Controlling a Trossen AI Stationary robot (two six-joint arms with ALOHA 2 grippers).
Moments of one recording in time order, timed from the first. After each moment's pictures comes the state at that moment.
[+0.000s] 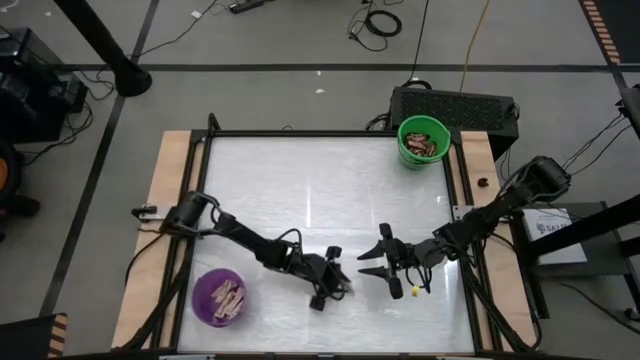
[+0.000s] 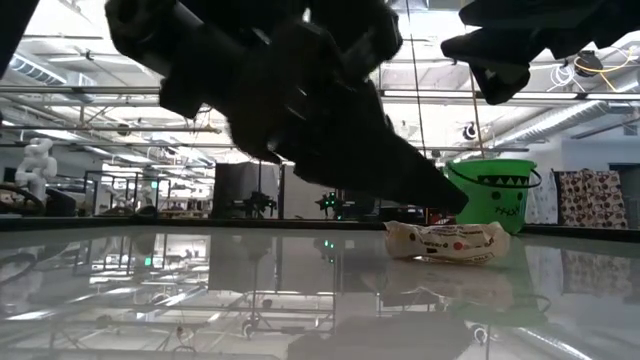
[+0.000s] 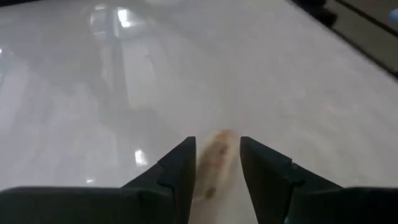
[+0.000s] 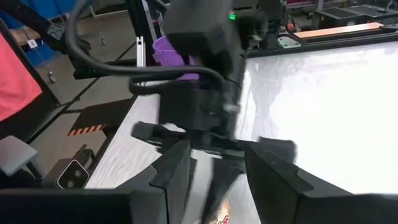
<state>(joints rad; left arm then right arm) -0.34 2.11 1.13 0.48 0.00 0.04 0.53 1.31 0.51 0.54 0.39 0.33</state>
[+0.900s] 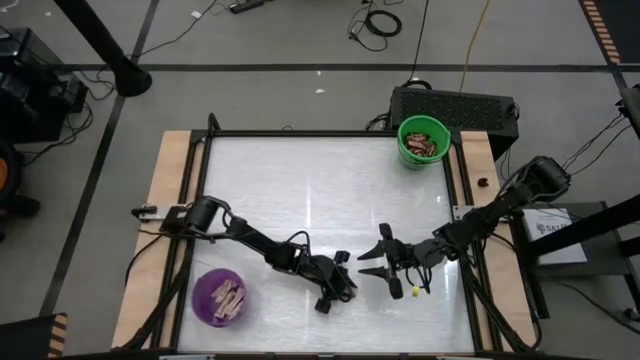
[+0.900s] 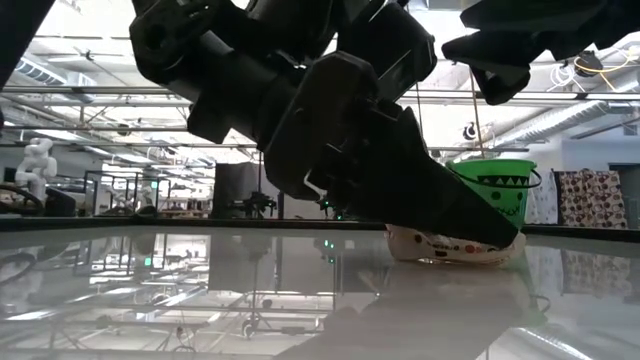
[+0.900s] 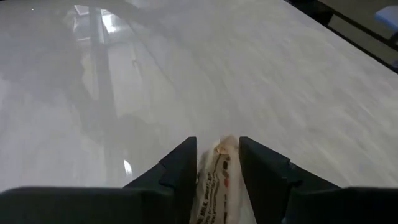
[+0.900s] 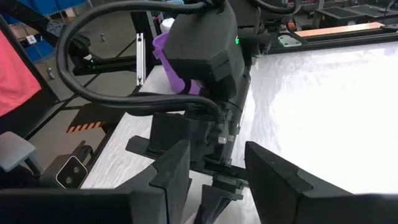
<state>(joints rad) -0.31 2.22 1.22 0.51 0.08 0.07 0.53 1.31 0.51 0.53 0.38 0.32</state>
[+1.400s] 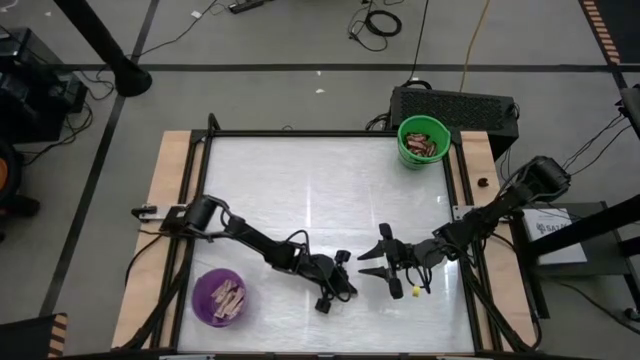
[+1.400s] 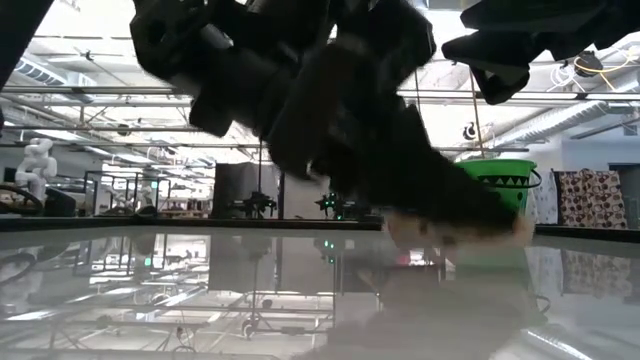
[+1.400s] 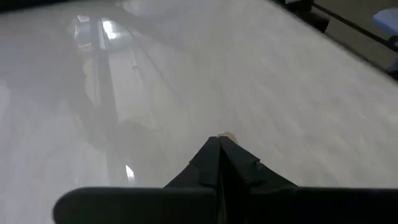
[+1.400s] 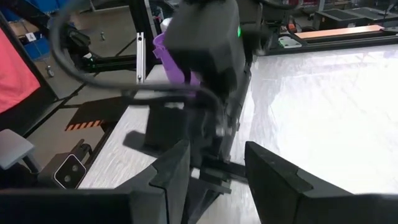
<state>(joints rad) -0.31 2.21 1.22 0.52 0.08 0.09 0.53 1.31 0.51 0.53 0.38 0.31</state>
